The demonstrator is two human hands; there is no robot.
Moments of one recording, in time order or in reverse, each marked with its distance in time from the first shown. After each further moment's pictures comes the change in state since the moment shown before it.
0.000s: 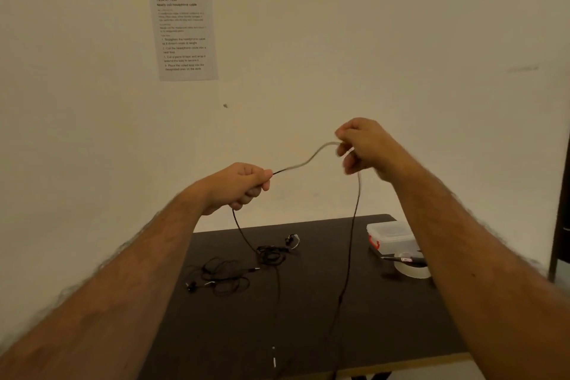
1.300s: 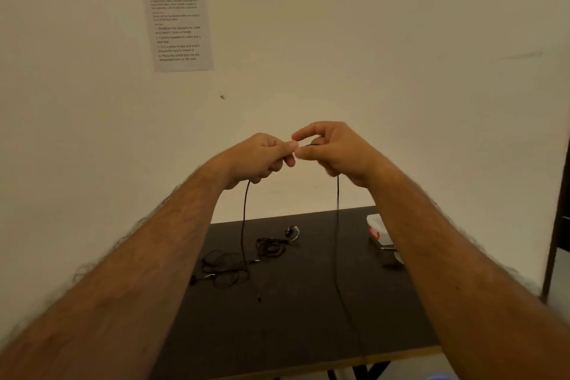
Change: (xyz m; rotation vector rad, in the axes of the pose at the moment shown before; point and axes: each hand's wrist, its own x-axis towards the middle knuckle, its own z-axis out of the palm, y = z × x) left_hand 0.017 0.045 0.016 0.073 0.048 0.077; right_hand -0.012 0.003 0.034 0.088 -0.281 -0.198
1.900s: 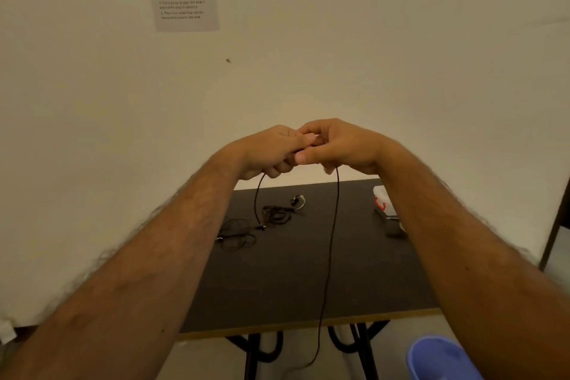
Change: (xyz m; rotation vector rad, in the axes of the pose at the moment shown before) left_hand -0.015 -0.022 0.029 -0.192 -0.183 -0.083; right_hand -0.013 0.017 0.020 -0.059 -0.334 0.101
